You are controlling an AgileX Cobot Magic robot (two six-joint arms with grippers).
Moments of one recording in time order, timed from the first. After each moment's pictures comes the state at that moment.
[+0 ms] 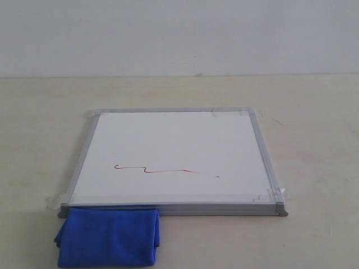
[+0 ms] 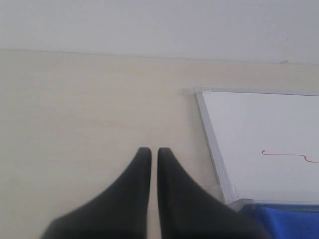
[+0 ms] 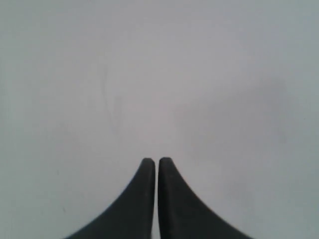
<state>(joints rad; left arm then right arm) 0.08 0.00 0.00 -0.18 0.34 0.15 0.05 0.15 -0.66 0.47 0.08 -0.16</state>
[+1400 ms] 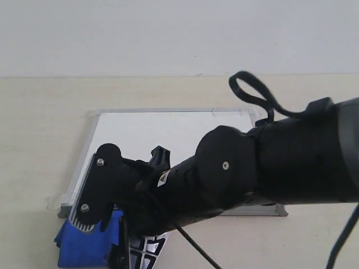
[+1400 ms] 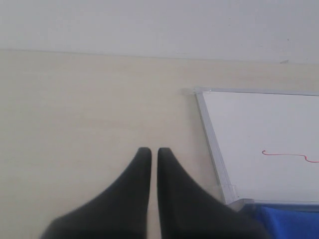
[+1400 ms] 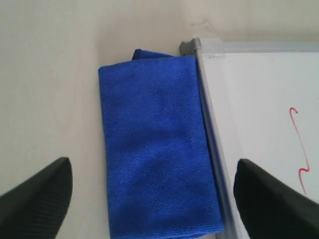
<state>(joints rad) 0.08 0.00 0.00 -0.18 0.34 0.15 0.89 1.69 -0.90 0.73 0.20 -1.19</state>
